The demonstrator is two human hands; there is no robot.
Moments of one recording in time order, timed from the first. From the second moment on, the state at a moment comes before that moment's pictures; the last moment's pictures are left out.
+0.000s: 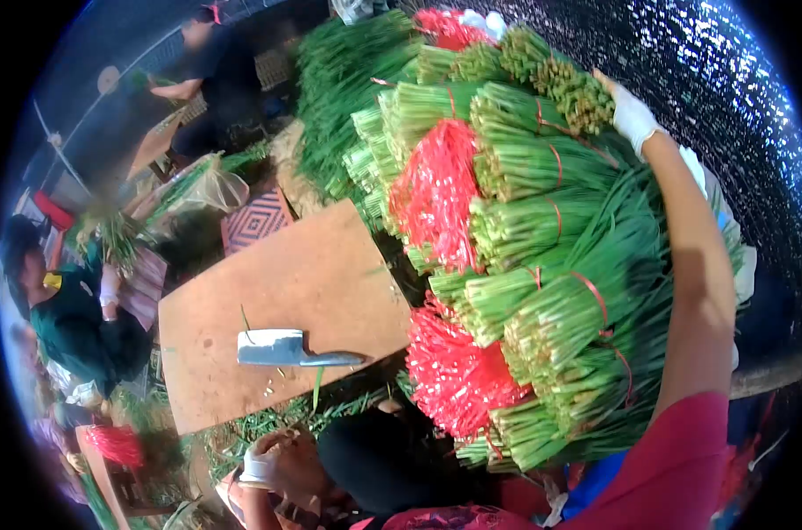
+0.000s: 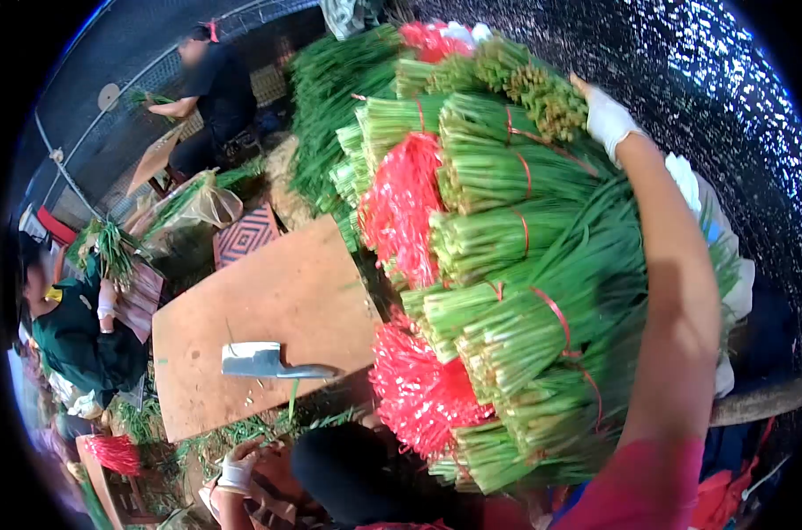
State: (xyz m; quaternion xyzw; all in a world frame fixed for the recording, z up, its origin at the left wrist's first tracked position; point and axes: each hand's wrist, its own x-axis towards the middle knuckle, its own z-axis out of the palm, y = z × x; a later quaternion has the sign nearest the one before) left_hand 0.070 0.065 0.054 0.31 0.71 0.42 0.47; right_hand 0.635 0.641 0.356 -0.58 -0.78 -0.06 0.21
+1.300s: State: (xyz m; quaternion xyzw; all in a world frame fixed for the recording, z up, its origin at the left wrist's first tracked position) left_hand 0.117 -0.400 0.224 0.00 0.75 0.65 -0.10; right_hand 0.293 0.078 0.248 0.03 -0.84 0.54 0.00
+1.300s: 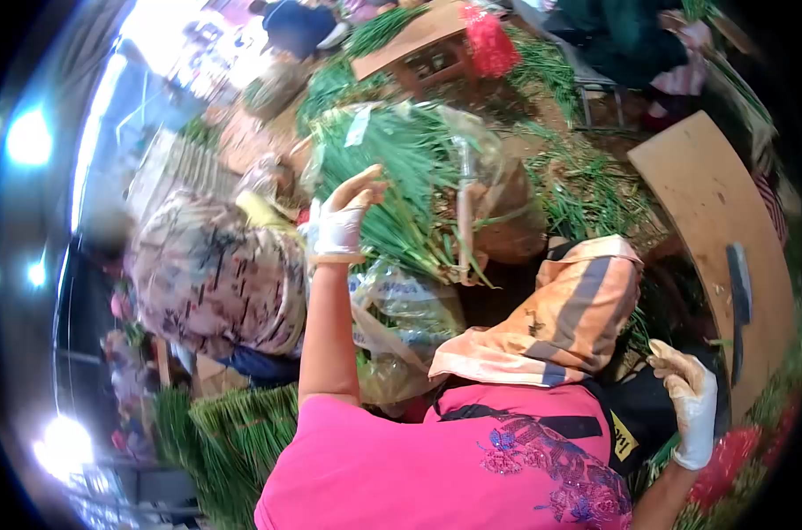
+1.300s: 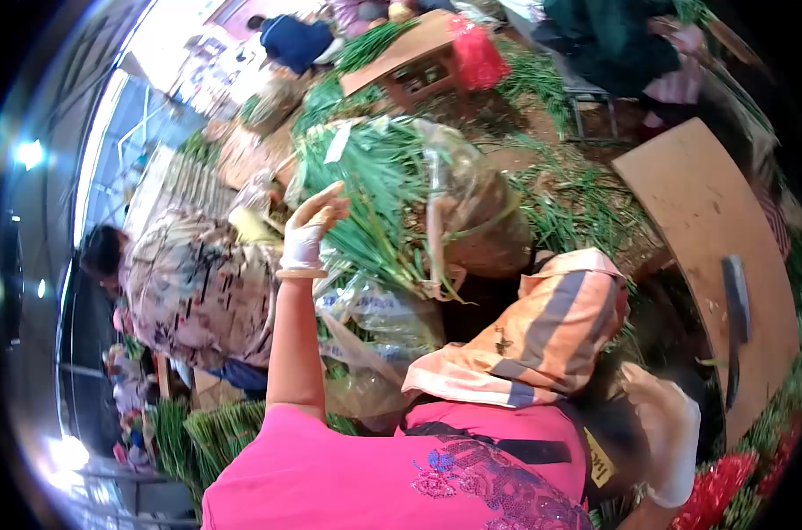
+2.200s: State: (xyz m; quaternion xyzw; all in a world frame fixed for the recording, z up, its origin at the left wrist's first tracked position) left_hand 0.139 -0.375 0.014 -0.33 0.17 0.93 -0.02; right_hand 0.058 -0.211 0.148 0.41 -0.85 0.25 -0.23
